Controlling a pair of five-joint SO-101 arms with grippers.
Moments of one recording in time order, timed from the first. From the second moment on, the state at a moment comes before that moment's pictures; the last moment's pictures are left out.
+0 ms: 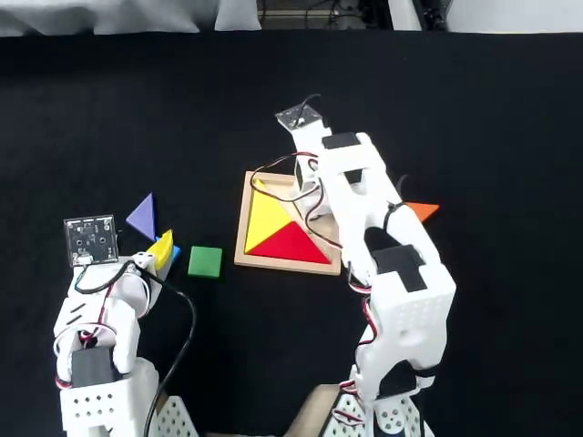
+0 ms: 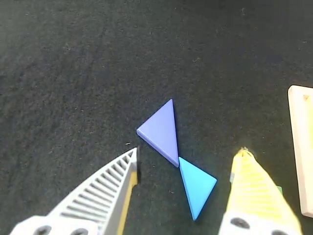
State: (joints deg) left arm -13.5 -103.4 96.5 49.2 -3.7; right arm -12.0 24.6 5.3 65.1 14.0
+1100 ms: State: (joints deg) left arm -13.5 -103.4 96.5 49.2 -3.7; right arm -22.1 32.7 -6.0 76.1 17.0
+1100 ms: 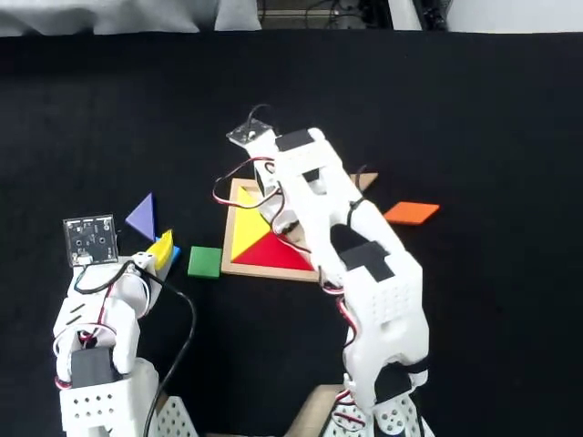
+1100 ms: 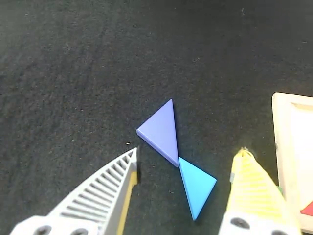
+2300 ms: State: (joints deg) left arm -13.5 -103.4 96.5 49.2 -3.7; right arm -13.9 -13.1 12.8 83.4 21.9
